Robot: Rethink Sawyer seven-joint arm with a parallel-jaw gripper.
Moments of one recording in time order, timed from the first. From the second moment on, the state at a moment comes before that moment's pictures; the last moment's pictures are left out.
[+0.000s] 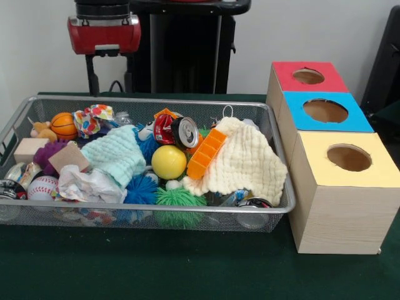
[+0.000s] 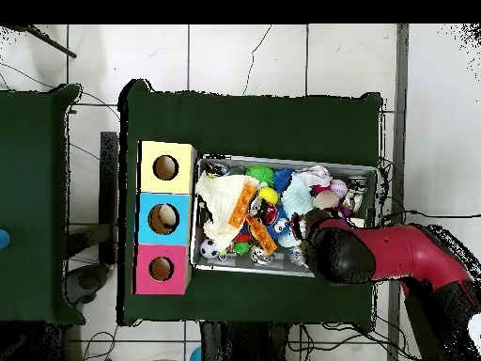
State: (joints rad) arm -0.97 -0.86 0.69 1.91 -0.68 0.56 1.57
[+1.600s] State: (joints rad) arm -1.01 -0.66 0.69 1.86 -0.92 0.54 1.57
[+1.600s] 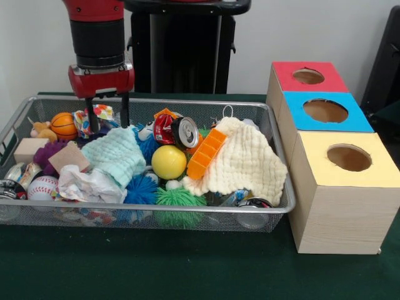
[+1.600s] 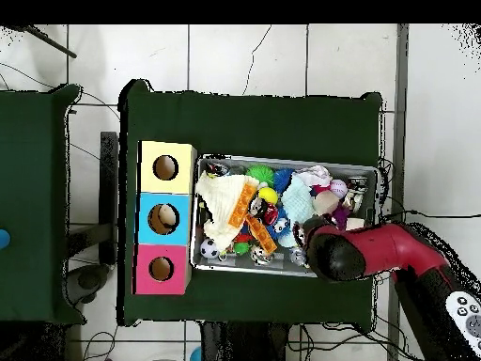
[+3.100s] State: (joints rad) arm -1.16 -0.72 0.77 1.99 -0.95 0.51 1.57
